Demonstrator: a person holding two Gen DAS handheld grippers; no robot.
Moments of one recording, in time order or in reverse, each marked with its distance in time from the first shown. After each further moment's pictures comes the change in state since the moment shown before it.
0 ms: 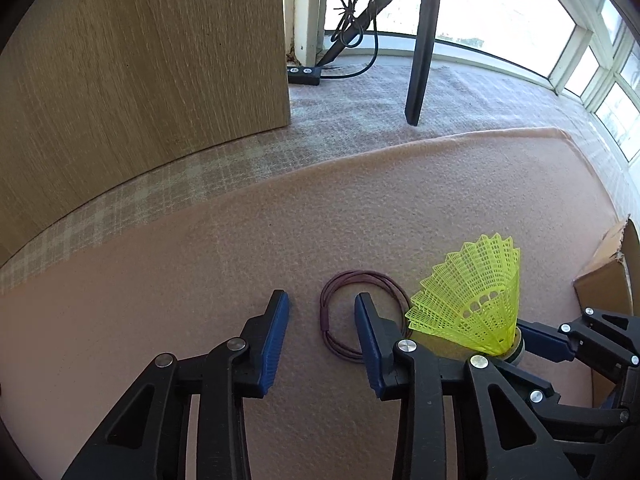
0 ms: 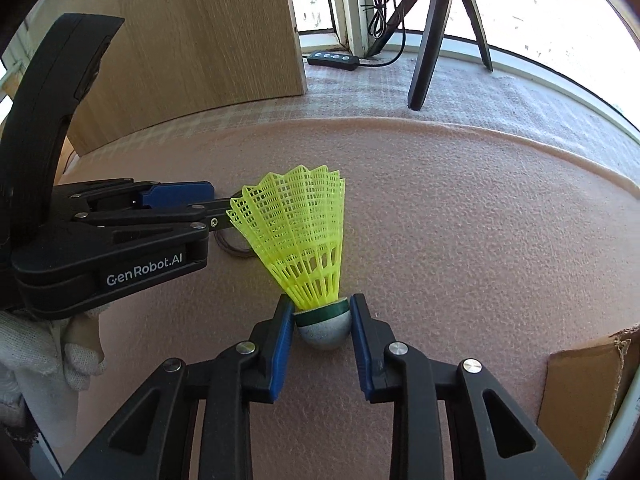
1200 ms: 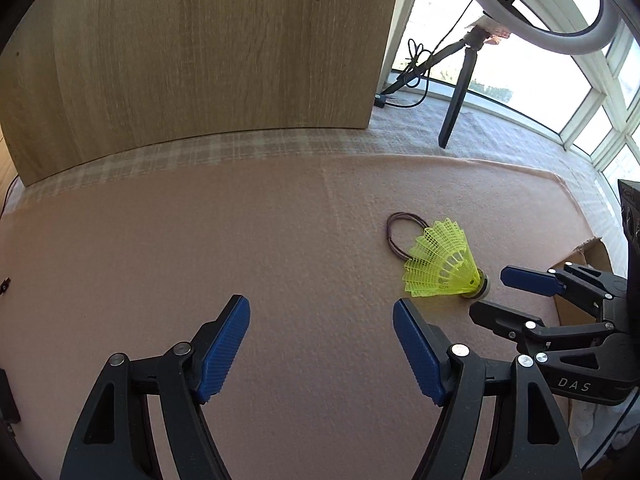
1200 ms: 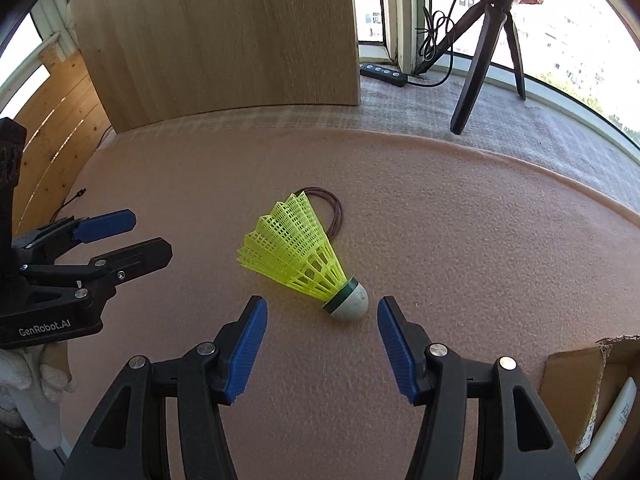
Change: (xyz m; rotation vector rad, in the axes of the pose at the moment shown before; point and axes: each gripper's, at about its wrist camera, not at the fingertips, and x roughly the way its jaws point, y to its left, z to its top) left arm -0.083 0.064 -0.079 -0.206 -0.092 -0.007; right arm -0.022 0.033 0.004 -0.130 0.017 0.052
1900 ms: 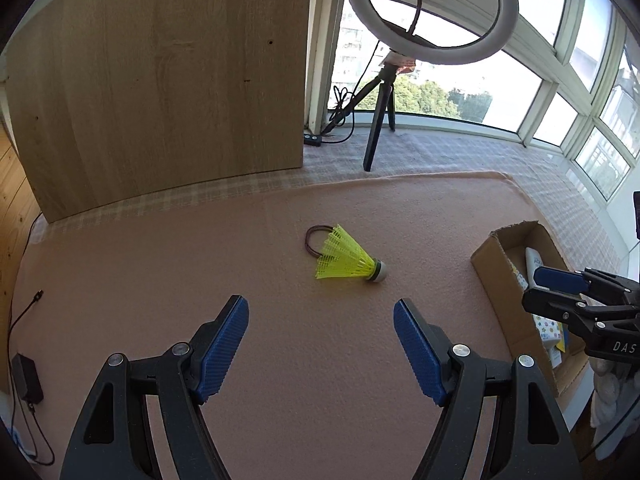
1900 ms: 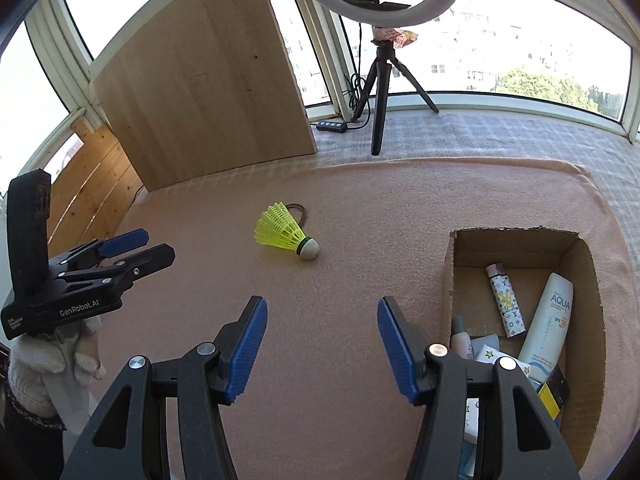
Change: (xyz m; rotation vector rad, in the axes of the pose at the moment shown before) left arm -0.113 -0.065 -0.031 0.092 -0.108 -0.011; right arm -0.144 -0.038 -0.075 0.154 -0.170 0.054
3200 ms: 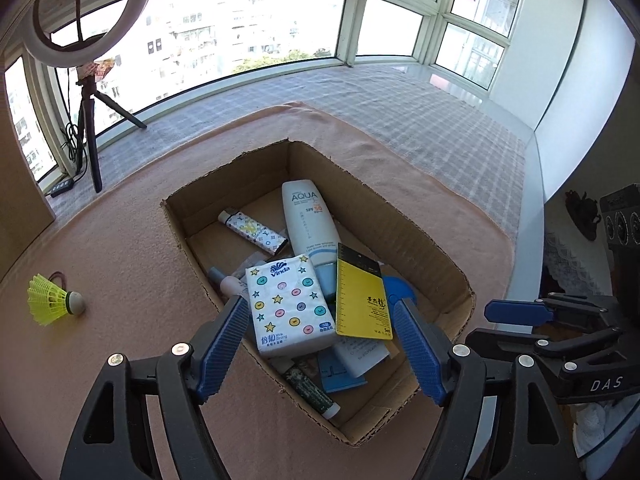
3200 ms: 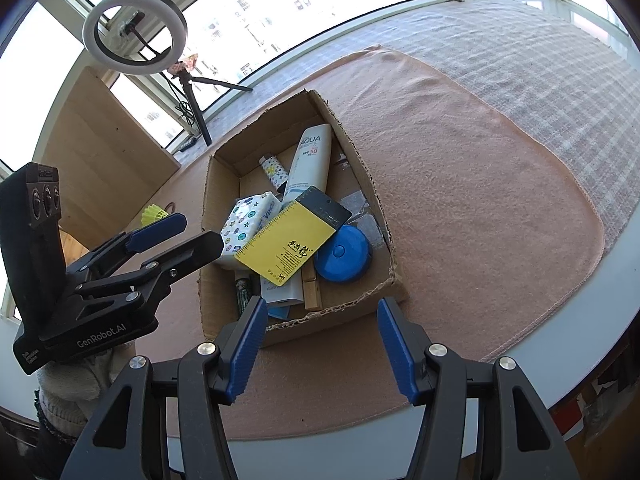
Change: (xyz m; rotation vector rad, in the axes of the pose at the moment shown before) left arm 0.029 -0.317 -0.065 0.430 0.066 -0.327; right arm -0.112 -0.172 -0.176 0.483 -0.039 -0.077
